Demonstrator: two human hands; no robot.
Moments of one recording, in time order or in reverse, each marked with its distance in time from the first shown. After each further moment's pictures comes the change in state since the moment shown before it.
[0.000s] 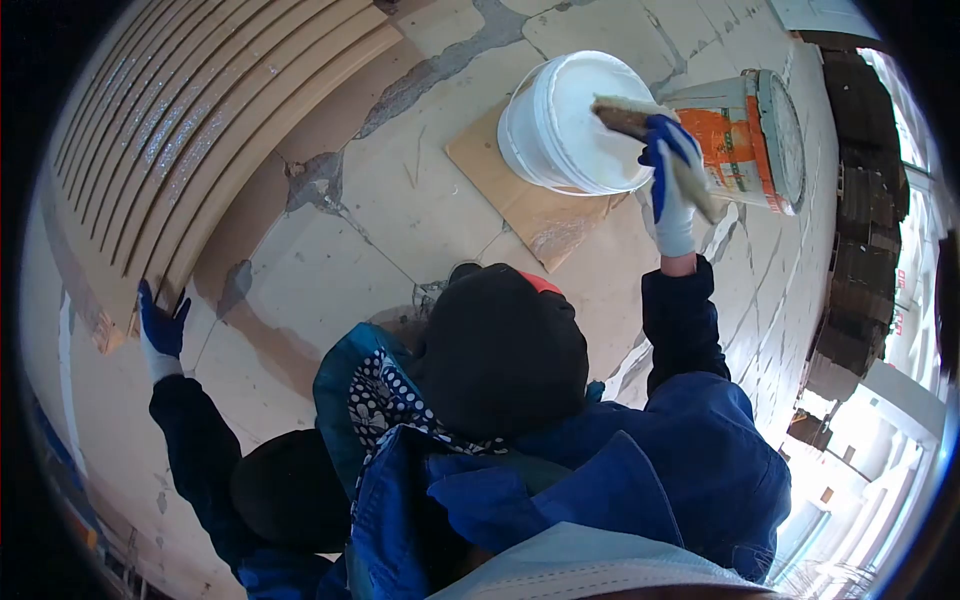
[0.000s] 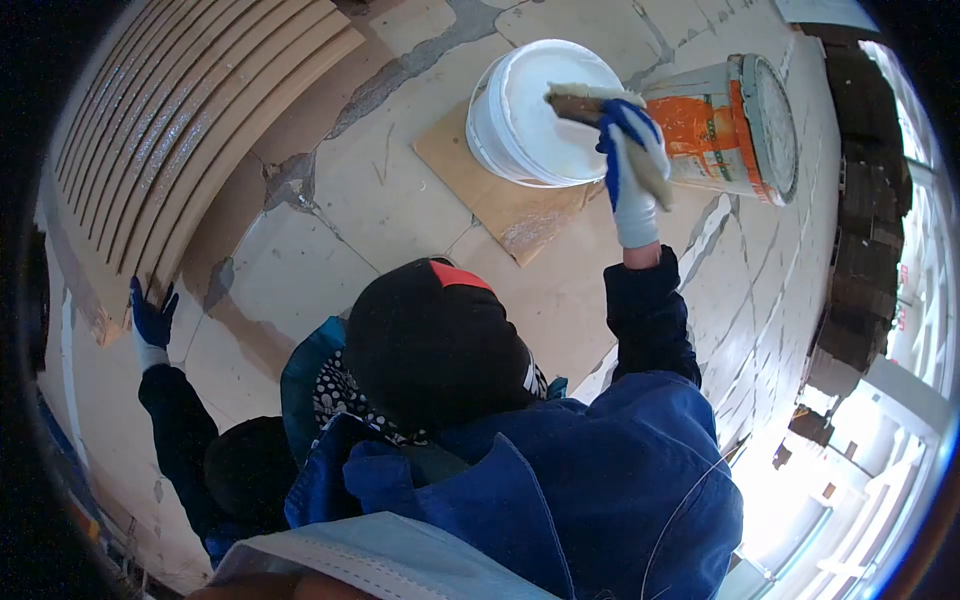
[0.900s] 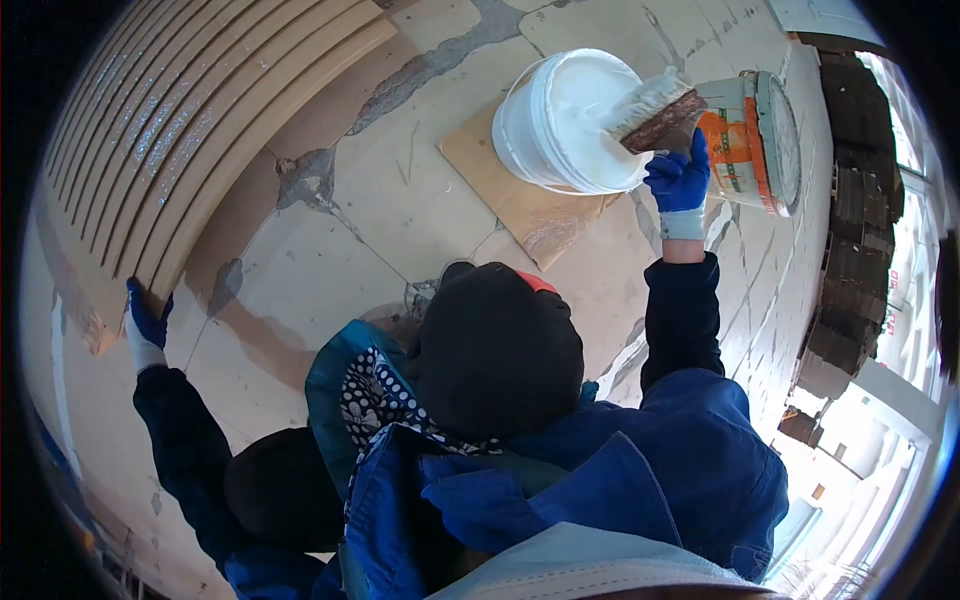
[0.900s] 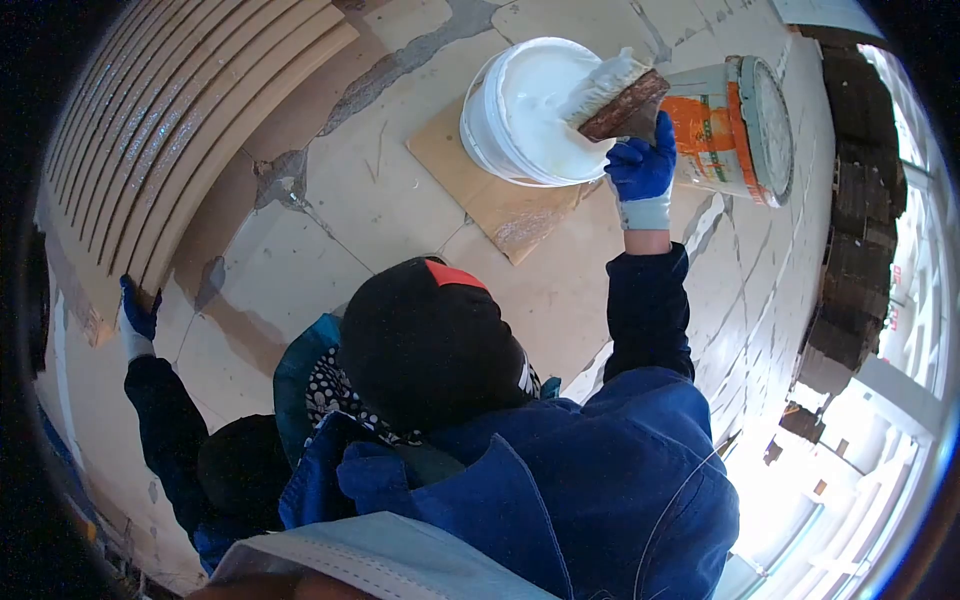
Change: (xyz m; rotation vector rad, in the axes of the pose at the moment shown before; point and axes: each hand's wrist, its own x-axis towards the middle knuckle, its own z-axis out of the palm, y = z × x) left_hand 0.017 0.014 0.001 0.123 0.325 -0.075; right_hand 0.035 0.097 -0.070 1.273 -0.287 0.776
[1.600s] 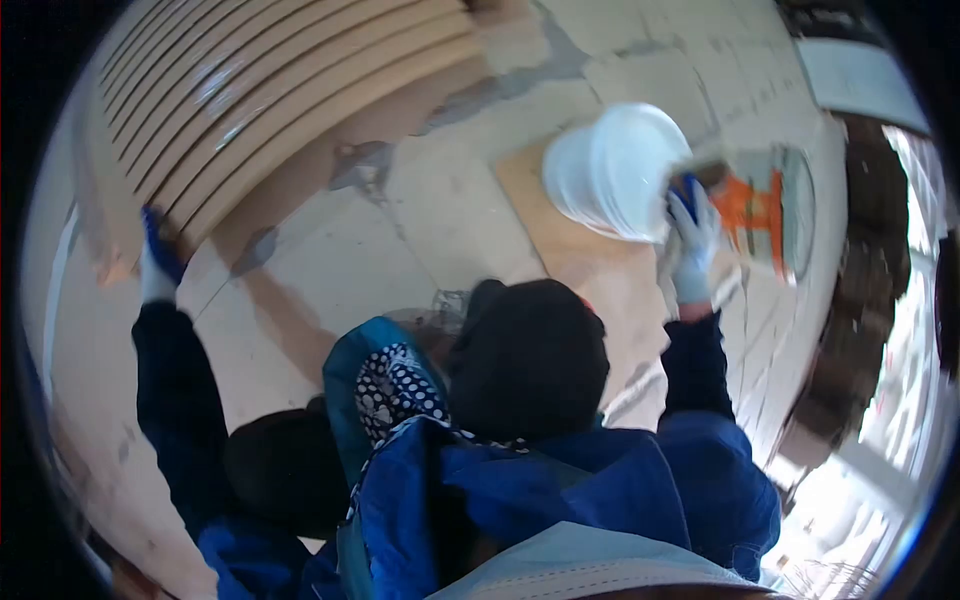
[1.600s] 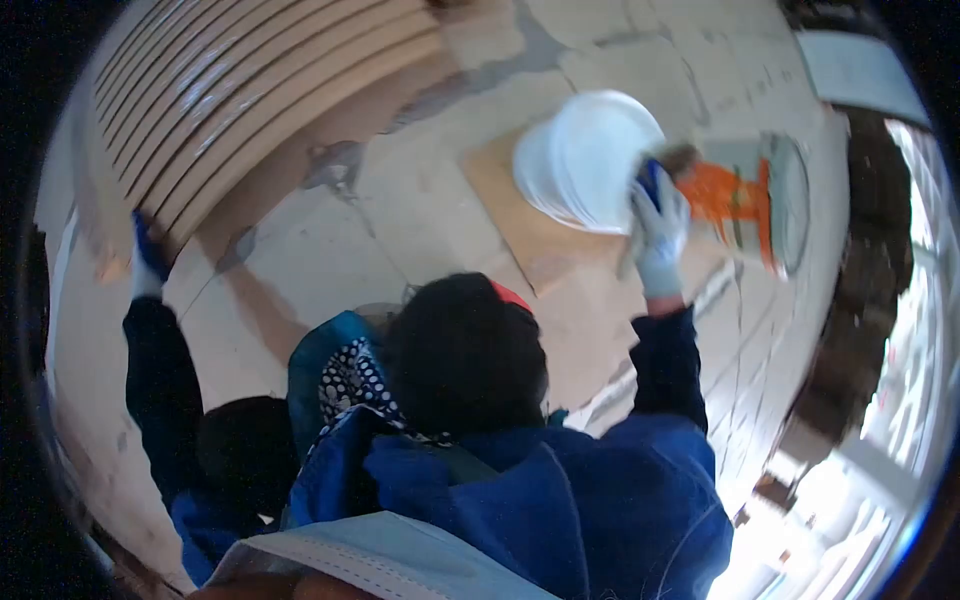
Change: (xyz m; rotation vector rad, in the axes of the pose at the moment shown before) left_hand 0.009 0.007 0.023 -0.317 -0.022 0.047; right_hand -0.025 0.049 0.073 -2.432 -0.080 -0.977
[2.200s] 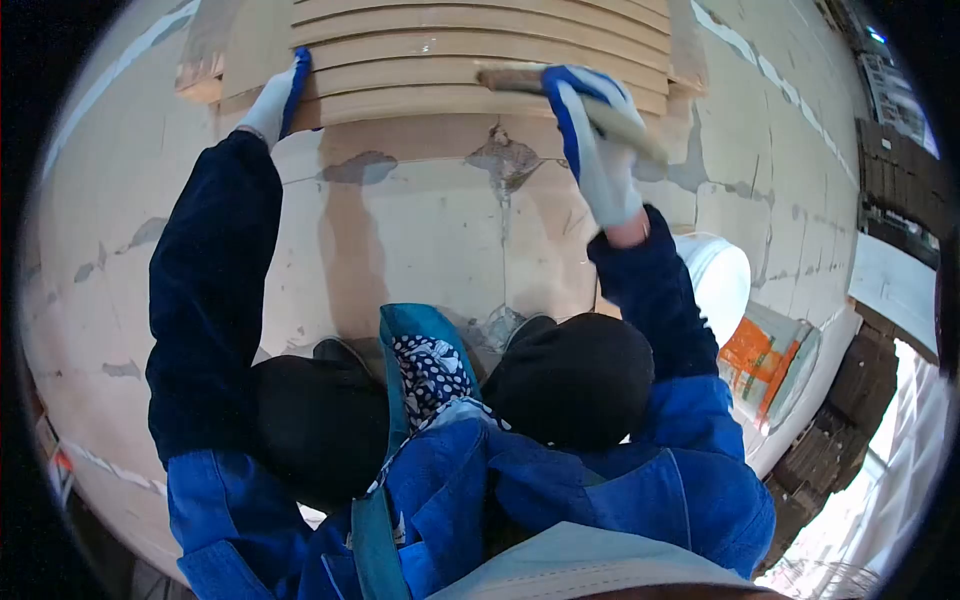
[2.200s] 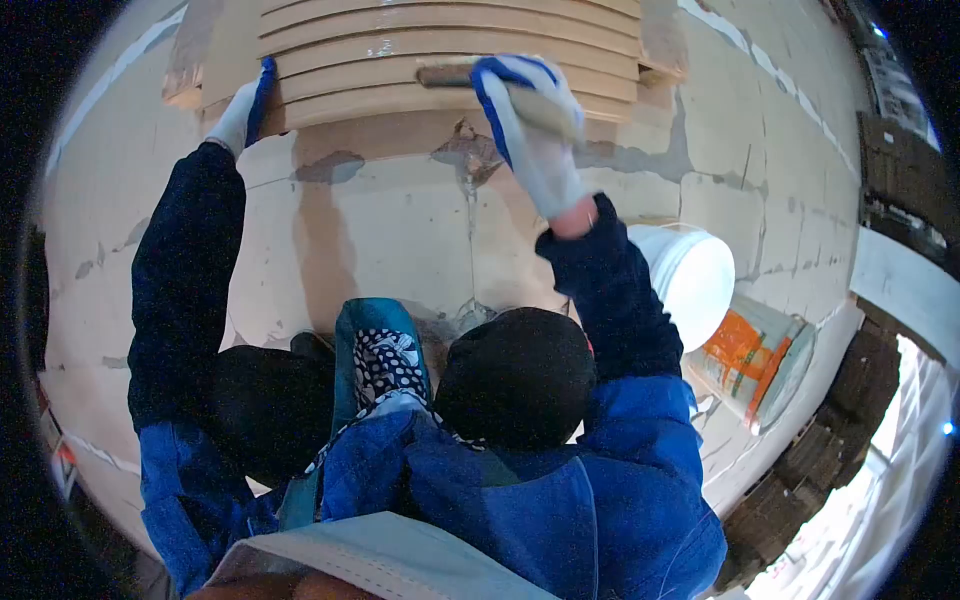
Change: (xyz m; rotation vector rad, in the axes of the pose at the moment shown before) left_hand -0.028 0.017 0.039 0.222 0.063 -0.132; right_hand 0.243 -0.326 0.090 1.008 0.232 -0.391
